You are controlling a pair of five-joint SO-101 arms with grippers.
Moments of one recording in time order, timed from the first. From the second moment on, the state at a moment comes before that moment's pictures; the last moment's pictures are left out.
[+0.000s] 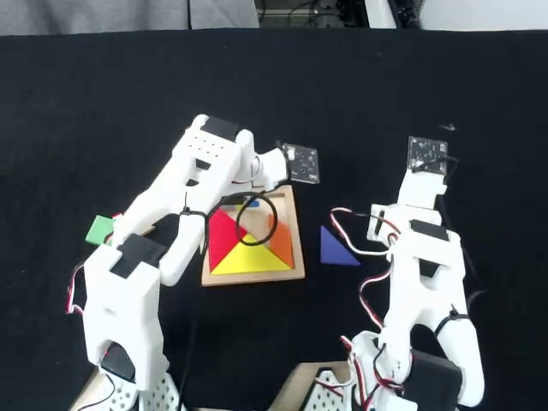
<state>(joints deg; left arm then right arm) 18.5 27.7 -9.3 76.5 -67.5 17.8 -23.3 61.4 32.7 5.9</state>
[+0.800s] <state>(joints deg) 14.4 28.4 -9.3 74.7 -67.8 17.8 -23.3 61.4 32.7 5.9</state>
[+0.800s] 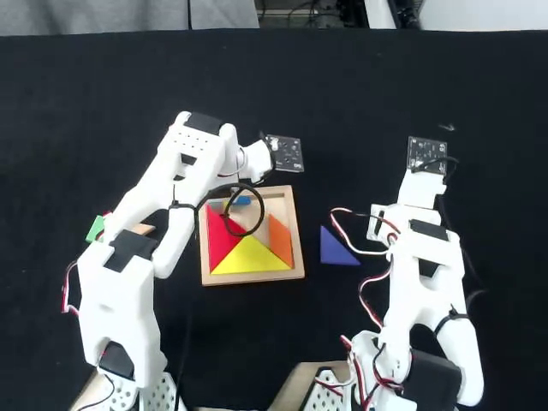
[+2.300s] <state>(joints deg) 13.7 37.4 -25.7 79.9 -60.5 17.8 -23.3 61.4 32.7 5.9</state>
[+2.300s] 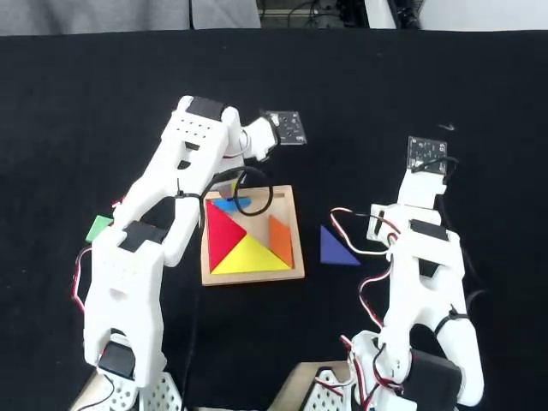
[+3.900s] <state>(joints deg) 14.5 44.2 -34.0 87.9 -61.9 17.8 -23.3 61.4 32.7 5.9</state>
